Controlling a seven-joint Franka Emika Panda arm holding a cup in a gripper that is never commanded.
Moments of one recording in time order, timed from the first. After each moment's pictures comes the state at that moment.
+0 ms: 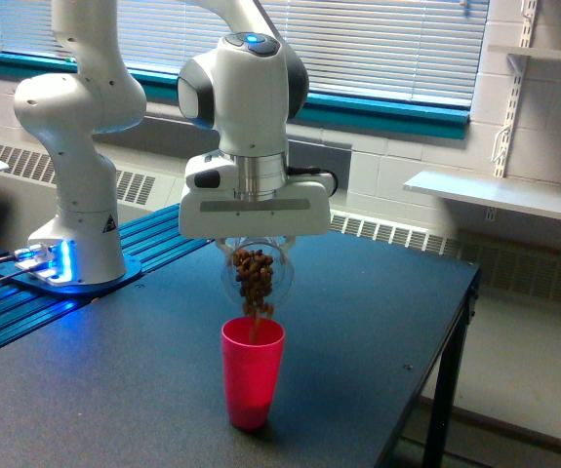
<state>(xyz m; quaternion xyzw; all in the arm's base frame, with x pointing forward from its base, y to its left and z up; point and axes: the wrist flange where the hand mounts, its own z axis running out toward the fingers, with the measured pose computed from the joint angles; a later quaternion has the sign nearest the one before) 0.468 -0.189 0.302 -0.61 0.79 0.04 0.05</state>
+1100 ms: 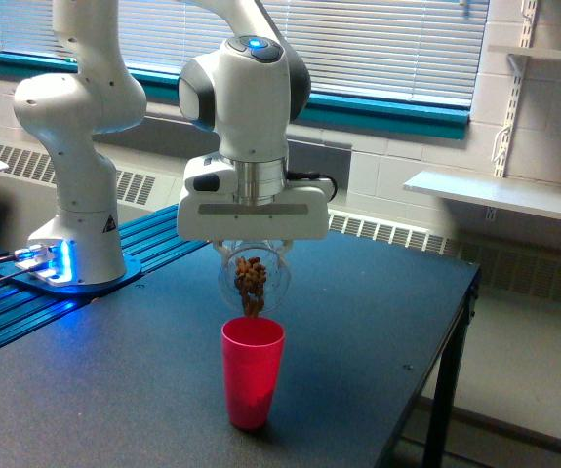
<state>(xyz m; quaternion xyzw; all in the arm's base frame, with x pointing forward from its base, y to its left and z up) 0.468 -0.193 0.298 -0.61 0.79 0.06 0.04</state>
